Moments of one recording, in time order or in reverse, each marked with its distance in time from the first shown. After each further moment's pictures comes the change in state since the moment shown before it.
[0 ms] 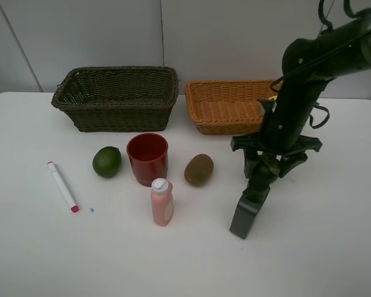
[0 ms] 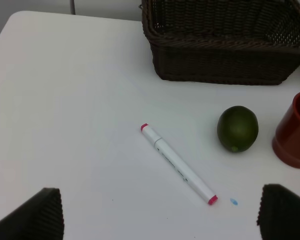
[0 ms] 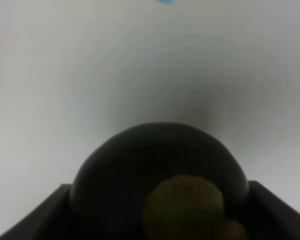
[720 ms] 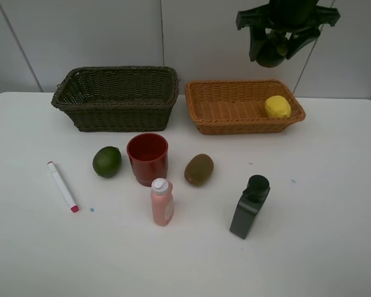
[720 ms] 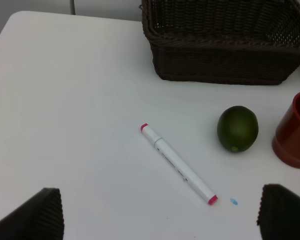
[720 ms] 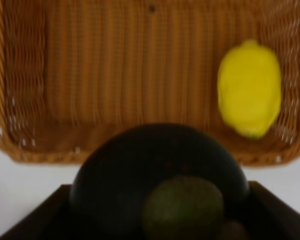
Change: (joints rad) left arm 0.000 0.000 0.000 0.000 0.000 0.000; right arm -0.014 0.034 -0.747 -0.215 0.295 -0.008
